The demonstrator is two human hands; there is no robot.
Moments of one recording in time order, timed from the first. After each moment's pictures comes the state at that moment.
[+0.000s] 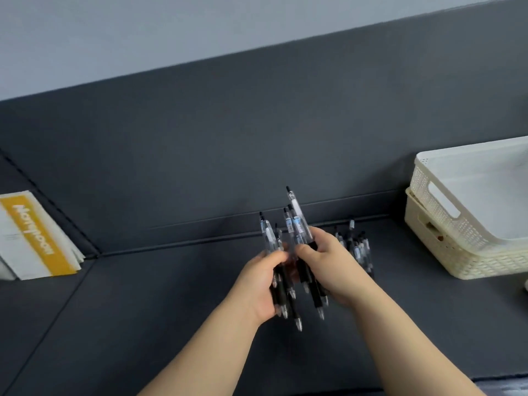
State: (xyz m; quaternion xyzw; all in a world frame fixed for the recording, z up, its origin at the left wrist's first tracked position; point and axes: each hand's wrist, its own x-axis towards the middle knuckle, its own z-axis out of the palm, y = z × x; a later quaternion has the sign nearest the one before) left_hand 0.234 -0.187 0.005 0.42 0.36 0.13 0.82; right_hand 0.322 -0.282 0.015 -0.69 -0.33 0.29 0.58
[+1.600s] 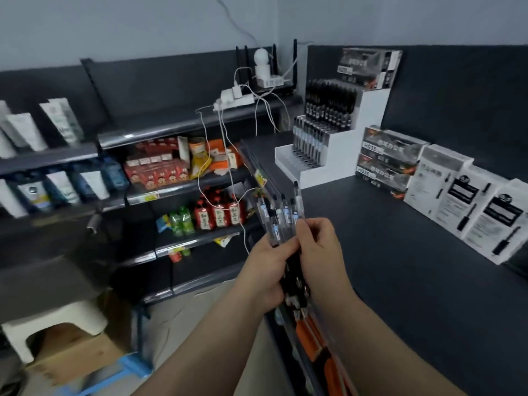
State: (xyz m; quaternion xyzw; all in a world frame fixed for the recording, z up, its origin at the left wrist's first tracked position) left_hand -0.539 0.204 0.044 0.25 0.49 0.62 0.56; right_hand -0.463 0.251 0.029 -0.41 -0.57 0.54 0.46
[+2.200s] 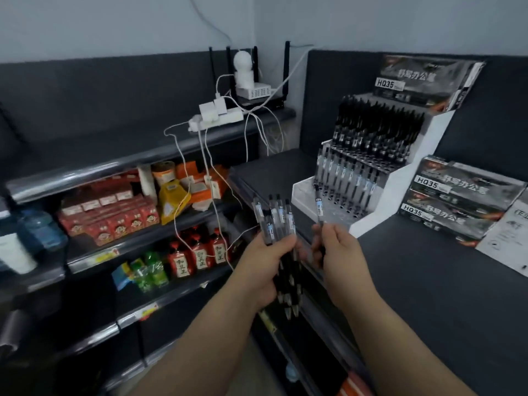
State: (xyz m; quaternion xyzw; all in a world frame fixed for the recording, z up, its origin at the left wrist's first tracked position) left_hand -0.757 0.400 0.030 0.30 0.45 0.58 0.62; right_hand -0.643 0.420 0.033 -0.47 -0.43 0.56 0.53
